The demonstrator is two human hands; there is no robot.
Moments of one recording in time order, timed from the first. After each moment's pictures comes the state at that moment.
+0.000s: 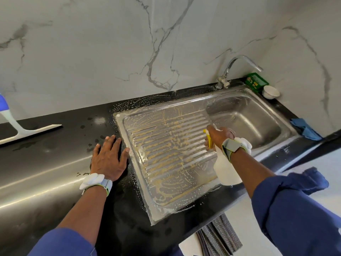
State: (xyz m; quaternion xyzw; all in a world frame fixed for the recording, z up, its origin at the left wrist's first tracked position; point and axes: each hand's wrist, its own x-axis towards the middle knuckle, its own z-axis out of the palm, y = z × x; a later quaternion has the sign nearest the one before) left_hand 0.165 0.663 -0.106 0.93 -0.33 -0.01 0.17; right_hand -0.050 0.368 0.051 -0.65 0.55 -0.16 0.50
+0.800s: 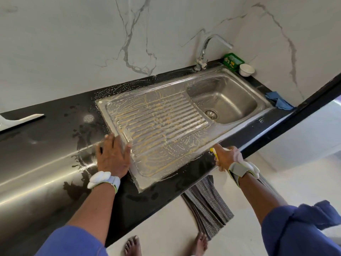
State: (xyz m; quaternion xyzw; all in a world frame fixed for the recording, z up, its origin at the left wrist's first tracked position) left_hand 0.063 0.656 -0.102 0.93 -0.32 0.01 0.20; right_hand -0.224 0.420 0.004 -0.59 0.65 -0.15 0.46
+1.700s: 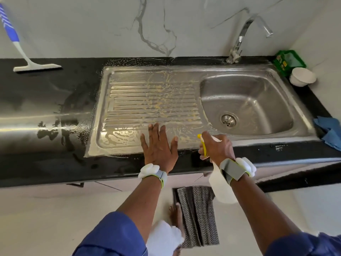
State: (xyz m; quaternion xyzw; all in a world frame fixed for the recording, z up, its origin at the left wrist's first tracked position) left_hand -0.177 0.412 -0.112 0.97 -0.15 0.05 0.20; right_hand -0.248 0.252 -0.008 -0.72 0.43 -0.01 0.54
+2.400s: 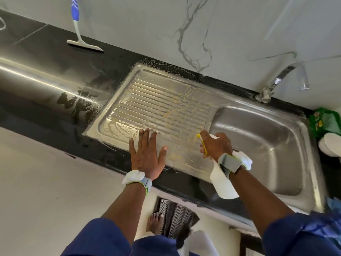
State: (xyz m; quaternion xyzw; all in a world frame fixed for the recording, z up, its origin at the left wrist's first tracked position) left_hand -0.183 0.380 -0.099 0.98 0.03 0.08 0.16; right_hand -0.147 0.166 0.011 -0.82 0.29 0.07 0.49
